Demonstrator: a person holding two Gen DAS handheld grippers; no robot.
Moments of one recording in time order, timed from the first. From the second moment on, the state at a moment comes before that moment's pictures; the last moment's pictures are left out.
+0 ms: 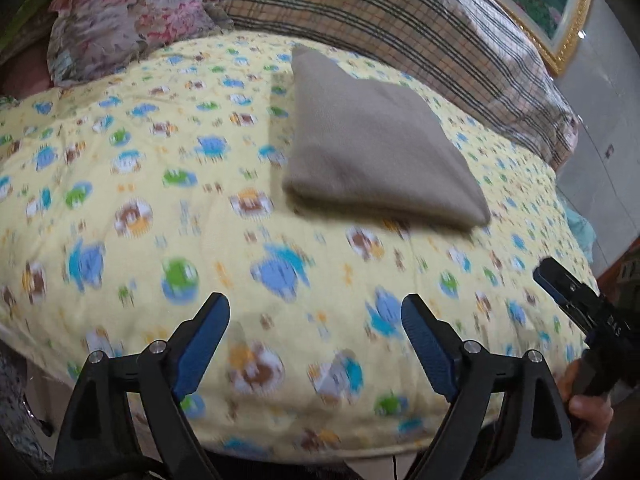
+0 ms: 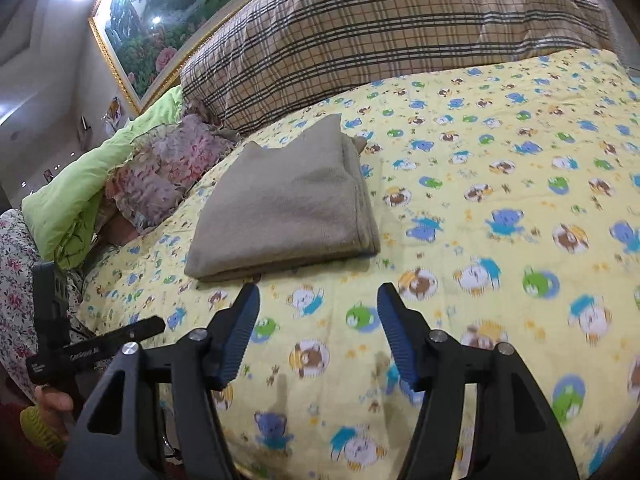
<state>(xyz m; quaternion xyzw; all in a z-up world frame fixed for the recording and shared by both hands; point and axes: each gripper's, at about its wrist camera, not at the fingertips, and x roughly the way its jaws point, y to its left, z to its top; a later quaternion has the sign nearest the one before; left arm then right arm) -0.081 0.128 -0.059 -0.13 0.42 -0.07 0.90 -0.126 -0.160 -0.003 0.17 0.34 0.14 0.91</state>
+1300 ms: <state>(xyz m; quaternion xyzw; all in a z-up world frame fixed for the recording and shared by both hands) -0.073 0.135 -0.008 0.02 0.30 0.05 0.95 -0.148 -0.115 0.035 0.02 0.24 0.08 0.97</state>
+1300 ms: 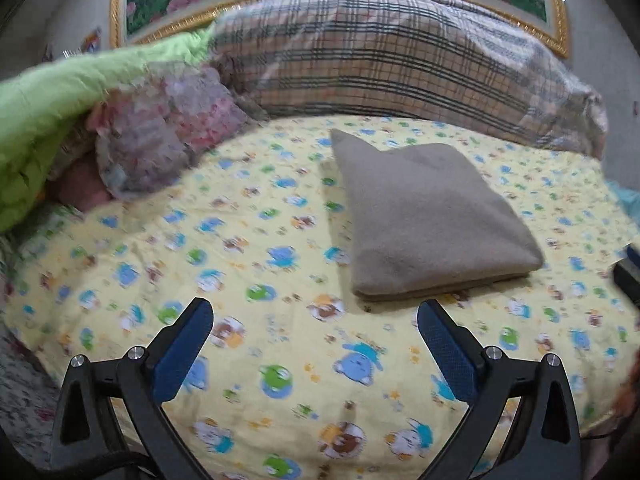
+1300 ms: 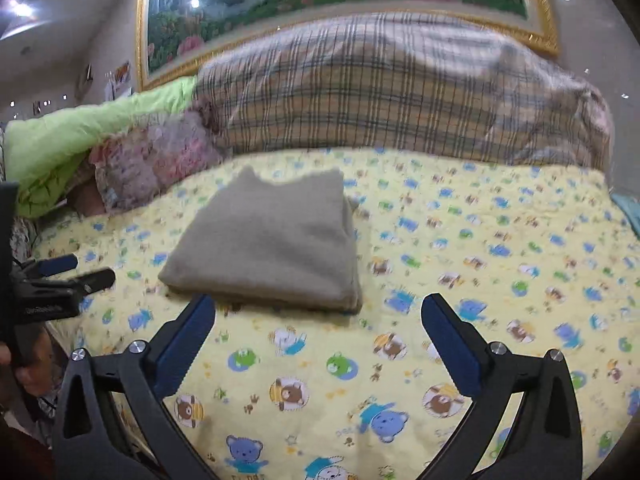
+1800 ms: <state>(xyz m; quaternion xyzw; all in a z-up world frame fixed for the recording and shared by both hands) -0.056 0.121 -0.010 0.00 0.31 0.02 0.95 -0.119 -0.107 0.014 0.04 0.29 0.13 0.95</state>
